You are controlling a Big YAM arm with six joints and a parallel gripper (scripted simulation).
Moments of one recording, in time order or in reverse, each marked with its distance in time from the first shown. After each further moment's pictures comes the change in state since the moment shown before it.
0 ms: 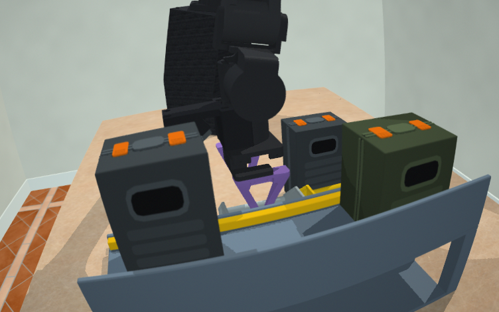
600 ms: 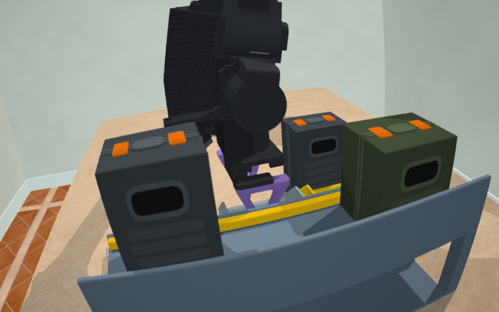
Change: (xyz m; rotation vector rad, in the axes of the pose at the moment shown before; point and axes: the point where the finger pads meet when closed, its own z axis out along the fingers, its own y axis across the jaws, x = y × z) arm 0.000 -0.001 0.012 0.002 0.000 0.000
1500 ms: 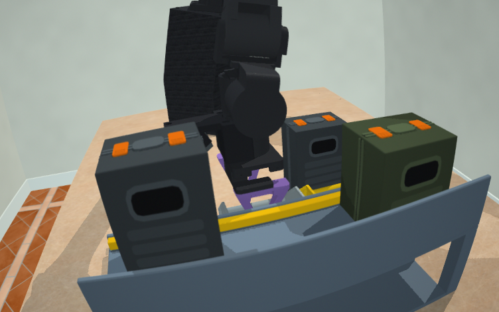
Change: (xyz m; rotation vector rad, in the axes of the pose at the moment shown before) arm 0.000 0.000 0.006 0.001 0.000 0.001
